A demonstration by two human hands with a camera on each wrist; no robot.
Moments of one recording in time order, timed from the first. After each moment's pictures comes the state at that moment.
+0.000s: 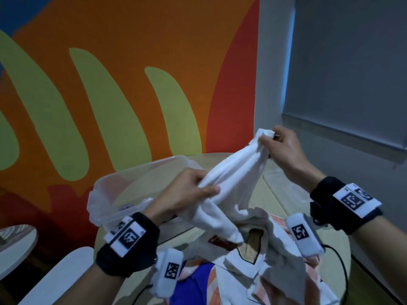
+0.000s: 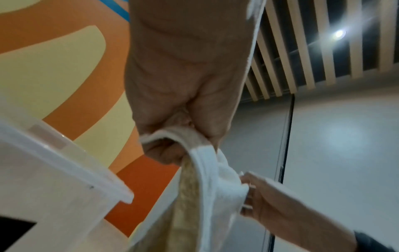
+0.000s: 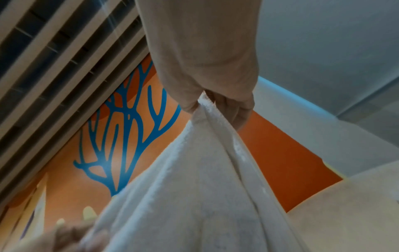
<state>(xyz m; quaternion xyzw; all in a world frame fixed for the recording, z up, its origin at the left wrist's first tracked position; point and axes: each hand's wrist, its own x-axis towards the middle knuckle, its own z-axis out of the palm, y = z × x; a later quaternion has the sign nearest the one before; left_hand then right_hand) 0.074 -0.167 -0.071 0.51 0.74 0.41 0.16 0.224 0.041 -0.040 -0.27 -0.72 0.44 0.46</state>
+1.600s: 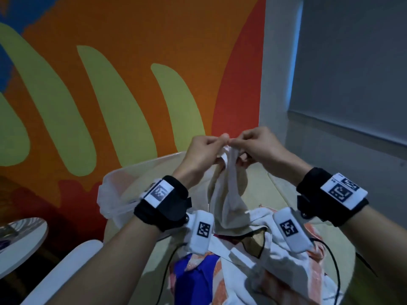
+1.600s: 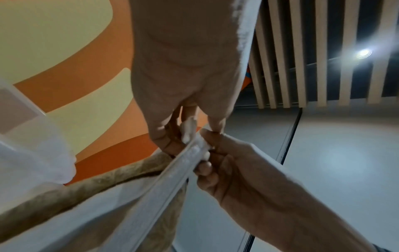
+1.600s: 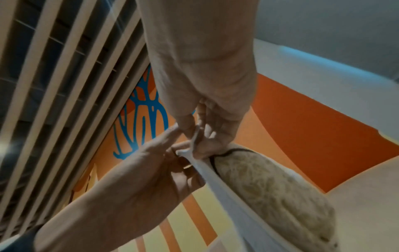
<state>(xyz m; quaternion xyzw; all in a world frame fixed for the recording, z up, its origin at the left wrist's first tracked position) 0.086 -0.125 -0.027 0.42 0.66 0.60 0.17 0.199 -0.005 -0.023 -0.19 -0.78 0.51 0.31</state>
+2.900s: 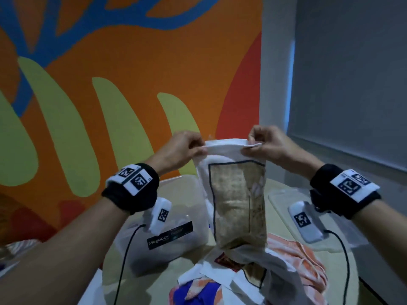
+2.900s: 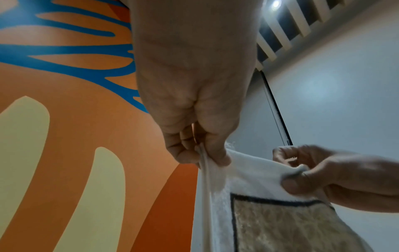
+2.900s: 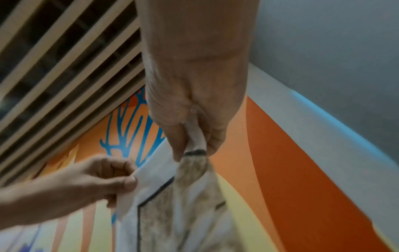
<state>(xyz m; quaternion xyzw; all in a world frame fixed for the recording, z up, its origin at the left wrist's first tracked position) 0.014 -0.145 0.049 0.62 0.72 0.29 -0.13 0.222 0.037 0.035 -0.09 -0.86 0.36 0.35</state>
